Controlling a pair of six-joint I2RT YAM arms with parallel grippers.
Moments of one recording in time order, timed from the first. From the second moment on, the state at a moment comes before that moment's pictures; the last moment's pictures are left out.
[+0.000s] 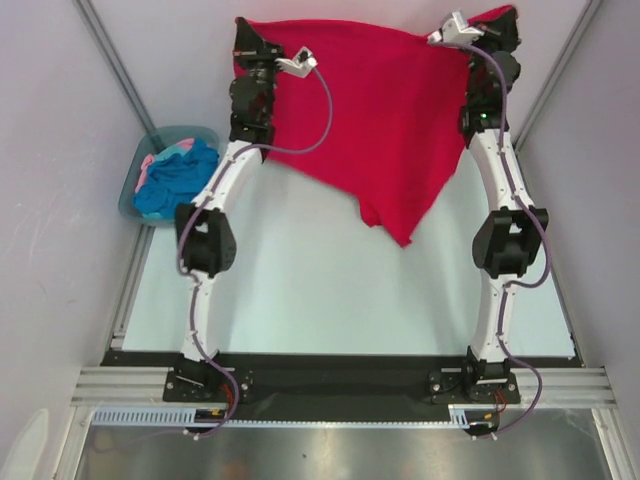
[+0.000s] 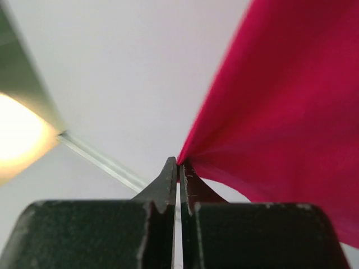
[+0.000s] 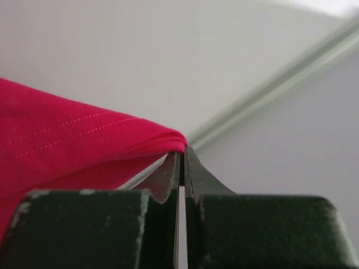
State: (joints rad) left arm -0.28 2.46 2.52 0.51 -0.20 1.61; right arm 0.05 2.23 2.32 0.36 0.22 -1.28
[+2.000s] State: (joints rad) left arm -0.40 1.78 1.68 -1.30 0.14 1.34; right arm -0.21 1.96 1.39 -1.31 0.10 -1.16
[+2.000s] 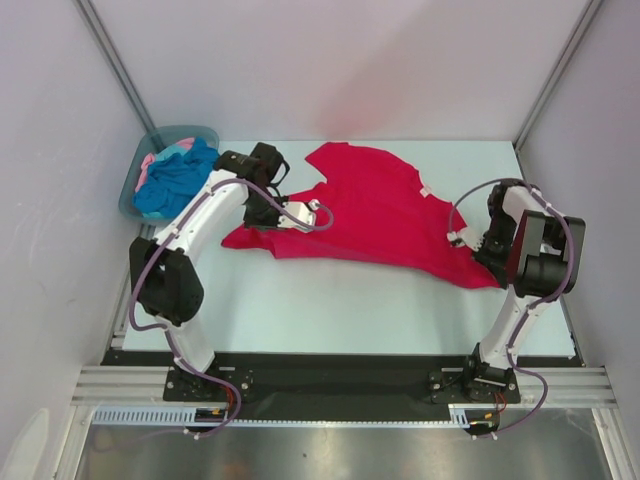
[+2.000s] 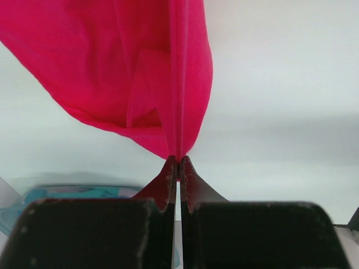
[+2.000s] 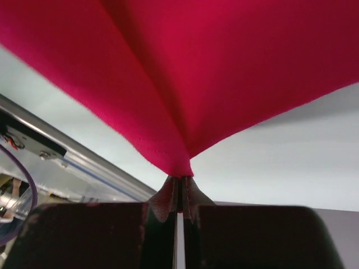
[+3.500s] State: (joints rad) left arm -0.42 1.78 1.68 -0.83 -0.10 1.04; right arm 0.21 2.54 2.21 -0.48 0.02 -0.79
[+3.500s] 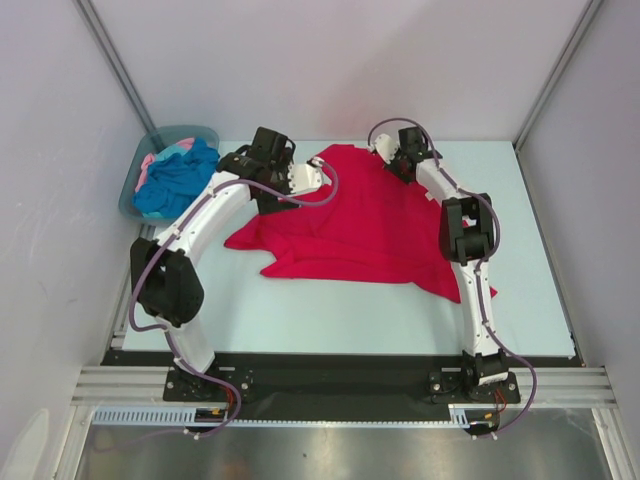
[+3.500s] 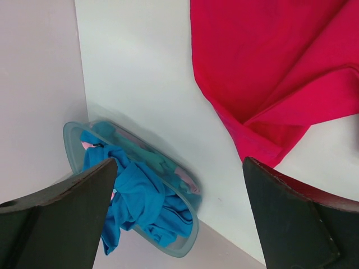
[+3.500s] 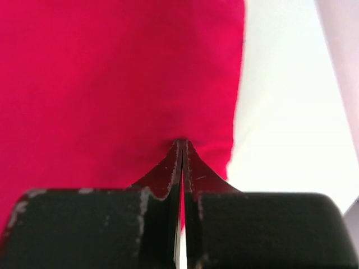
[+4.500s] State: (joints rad) left arm -0.42 1.77 1.66 -0.76 -0.13 1.09; right arm -0.05 2.62 2.22 -0.31 0.27 -0.89
